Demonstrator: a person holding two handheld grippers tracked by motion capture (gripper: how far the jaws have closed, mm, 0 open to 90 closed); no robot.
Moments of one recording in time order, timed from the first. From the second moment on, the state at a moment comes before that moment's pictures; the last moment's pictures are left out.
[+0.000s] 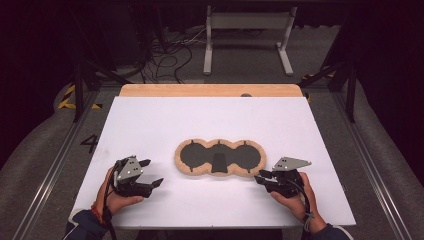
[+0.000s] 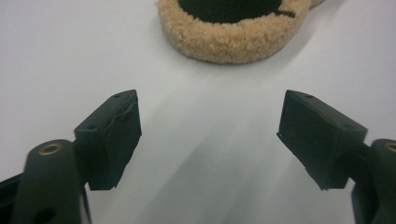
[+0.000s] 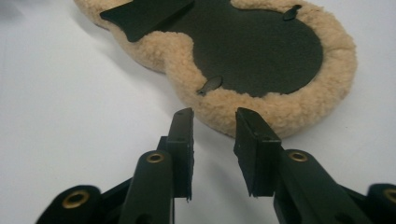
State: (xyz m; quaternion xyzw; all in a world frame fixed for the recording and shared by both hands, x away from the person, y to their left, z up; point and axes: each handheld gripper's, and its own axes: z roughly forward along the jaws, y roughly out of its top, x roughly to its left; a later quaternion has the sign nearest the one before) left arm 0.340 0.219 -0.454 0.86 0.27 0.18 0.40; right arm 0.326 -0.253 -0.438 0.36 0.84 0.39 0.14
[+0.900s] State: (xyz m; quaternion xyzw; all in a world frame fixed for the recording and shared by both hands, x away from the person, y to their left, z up) left arm 0.329 0.229 -0.465 0.86 0.28 0.17 0.39; right arm 0.324 -0.238 -0.436 0.34 0.85 0.39 0.13
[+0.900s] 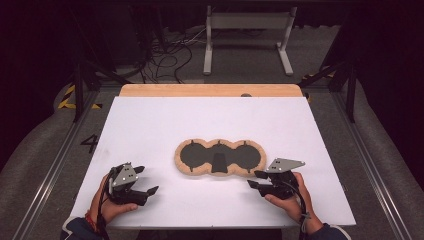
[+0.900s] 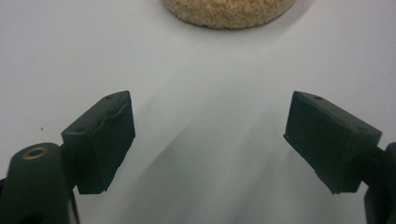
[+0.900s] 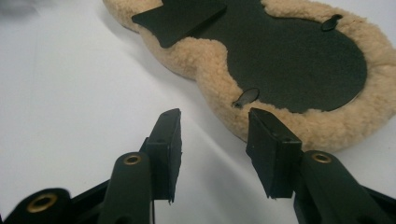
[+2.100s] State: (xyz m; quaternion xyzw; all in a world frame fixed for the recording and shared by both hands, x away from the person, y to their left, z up) left arm 0.330 0.224 -0.467 0.86 0.28 0.16 0.38; right arm 0.345 -0.203 -0.447 0.38 0.83 0.41 0.00
